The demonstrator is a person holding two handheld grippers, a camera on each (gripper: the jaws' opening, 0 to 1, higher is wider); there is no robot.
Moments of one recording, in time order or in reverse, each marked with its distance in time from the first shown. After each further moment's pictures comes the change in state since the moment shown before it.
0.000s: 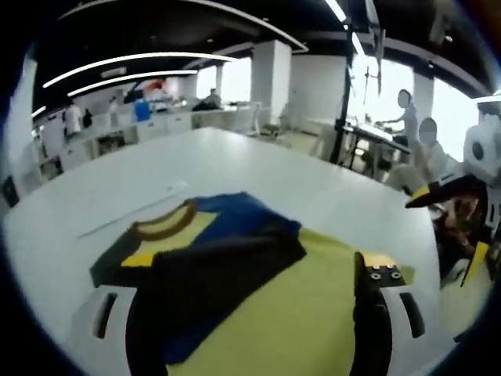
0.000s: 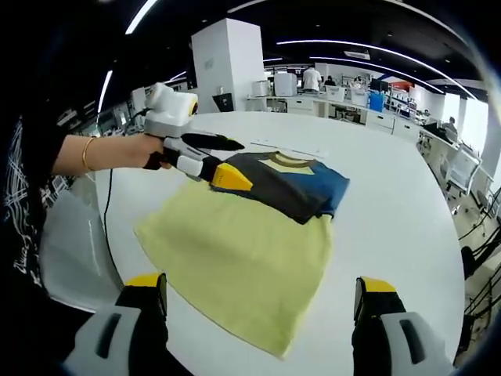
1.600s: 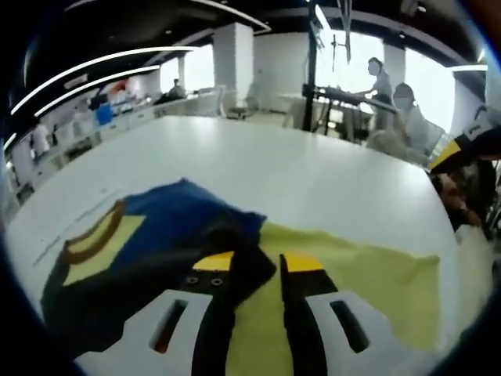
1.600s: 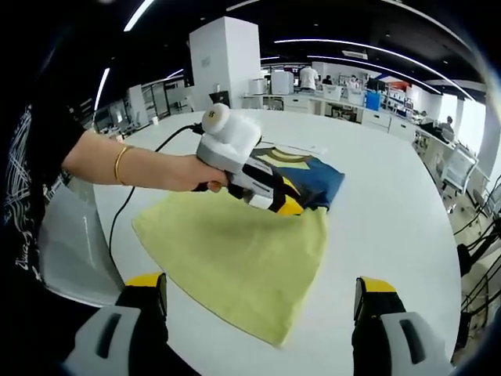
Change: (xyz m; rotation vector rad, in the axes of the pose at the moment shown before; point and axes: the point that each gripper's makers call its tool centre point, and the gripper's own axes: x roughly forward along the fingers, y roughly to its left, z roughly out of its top) left arm 0.111 -0.069 -0.030 0.138 0.092 -0.163; right arm -0.006 0.000 -0.010 -0.002 0.009 -0.028
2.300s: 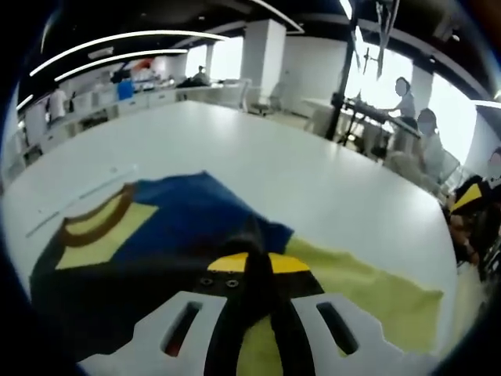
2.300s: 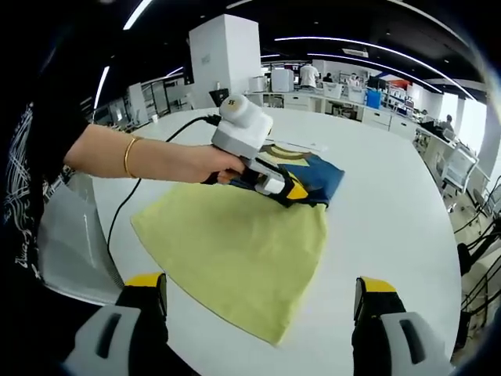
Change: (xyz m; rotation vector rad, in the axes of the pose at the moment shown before) left arm 0.009 0.025 0.008 -0.121 0.000 0.085; right arm 0.000 -0.003 -0.004 -0.002 0.014 -0.002
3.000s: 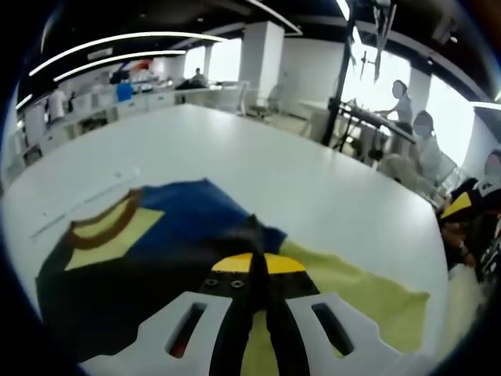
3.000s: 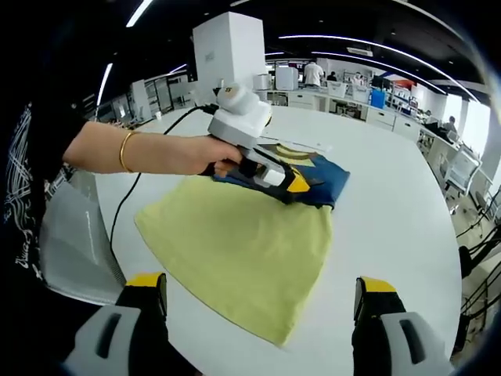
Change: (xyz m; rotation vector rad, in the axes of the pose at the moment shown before) left arm -0.011 -0.001 0.004 -0.053 0.005 -0.031; right arm 0.002 0.005 0.003 -0.012 0.016 0.014
